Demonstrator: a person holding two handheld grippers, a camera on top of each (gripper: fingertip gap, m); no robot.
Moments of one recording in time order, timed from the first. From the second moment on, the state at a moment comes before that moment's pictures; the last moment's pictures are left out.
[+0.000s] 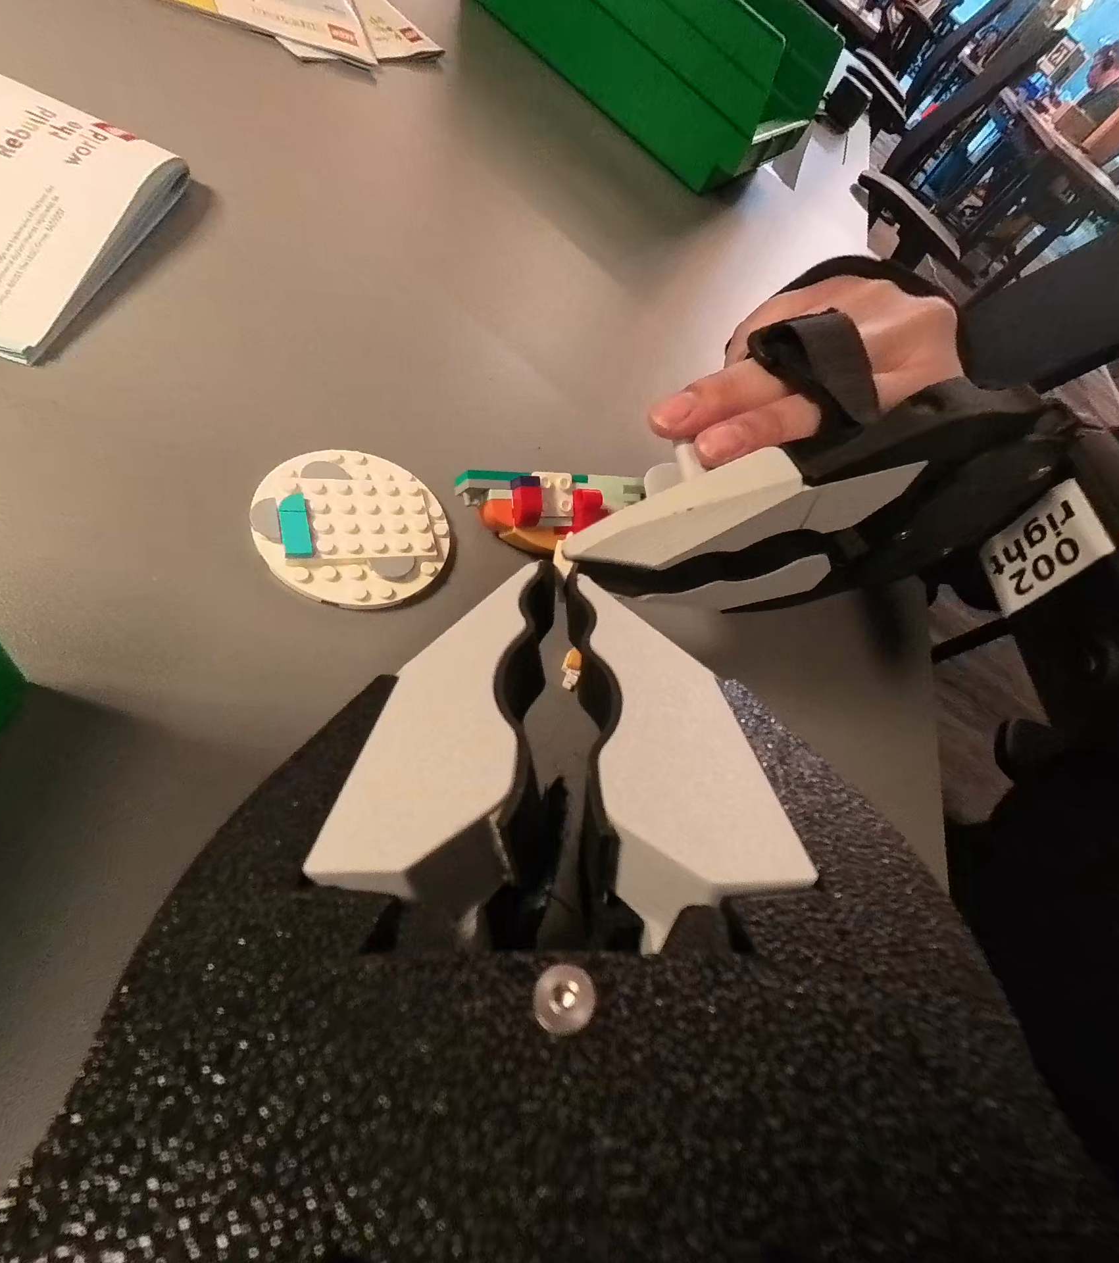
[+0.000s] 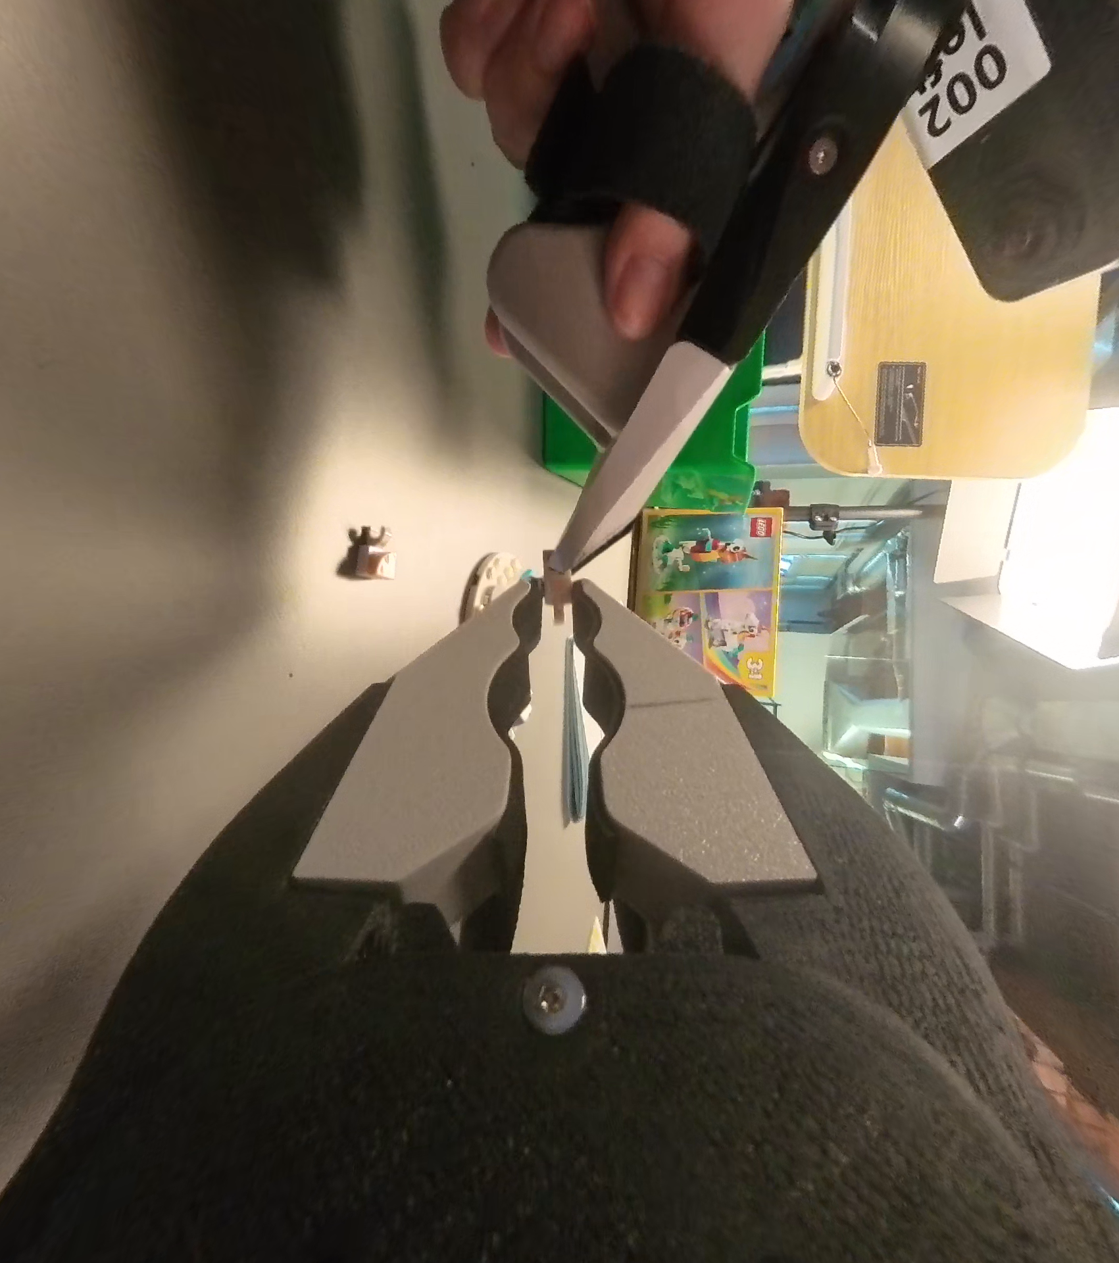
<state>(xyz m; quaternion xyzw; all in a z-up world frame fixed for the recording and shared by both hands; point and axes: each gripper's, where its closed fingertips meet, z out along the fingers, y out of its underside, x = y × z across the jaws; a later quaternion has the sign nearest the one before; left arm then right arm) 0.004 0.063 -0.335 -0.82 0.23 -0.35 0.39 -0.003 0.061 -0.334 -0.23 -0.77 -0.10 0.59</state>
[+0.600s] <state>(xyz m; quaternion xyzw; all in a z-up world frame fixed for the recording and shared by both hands) -0.038 0.062 -0.305 -0.79 0.24 -0.29 0.48 0.013 0.047 -0.288 -0.16 -0.69 -0.02 0.70</state>
